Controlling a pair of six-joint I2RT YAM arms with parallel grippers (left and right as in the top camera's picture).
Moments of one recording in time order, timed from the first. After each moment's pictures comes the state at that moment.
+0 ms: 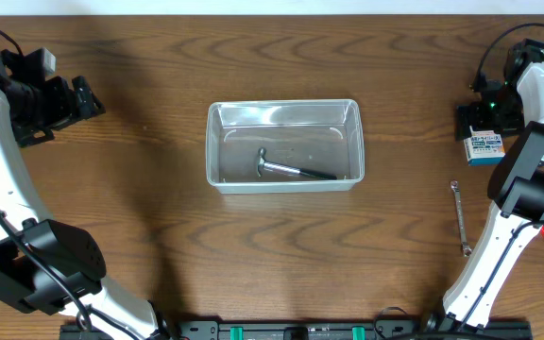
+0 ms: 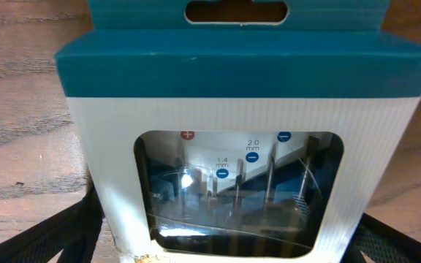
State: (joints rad) left arm 0.45 1.86 1.98 -1.49 0.30 0.09; right arm -0.35 2.45 2.07 -1.22 0.03 -0.37
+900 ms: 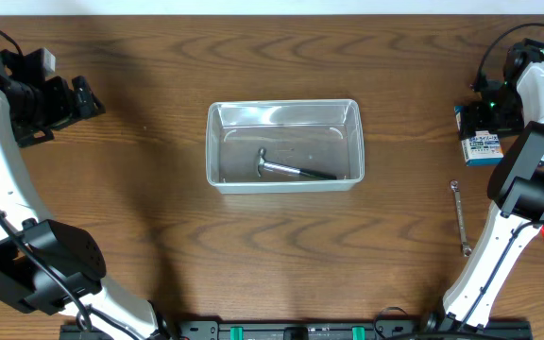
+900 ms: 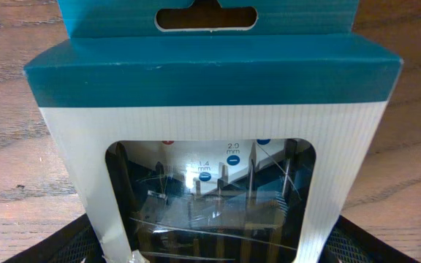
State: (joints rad) left arm 0.45 1.86 1.98 -1.49 0.30 0.09; right arm -0.35 2.45 2.07 -1.22 0.04 -0.35
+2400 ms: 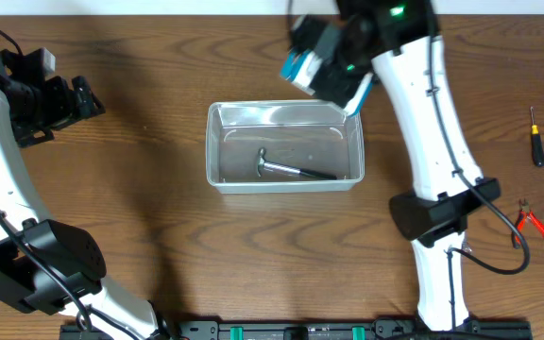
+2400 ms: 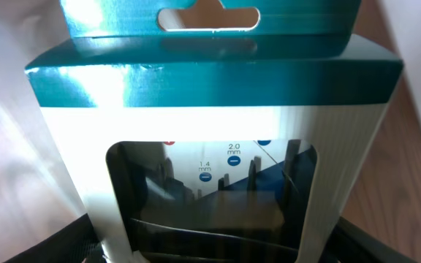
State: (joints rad) left arm 0.45 1.86 1.98 -1.49 0.30 0.09; right arm 0.43 2.27 2.73 -1.70 -0.07 -0.67
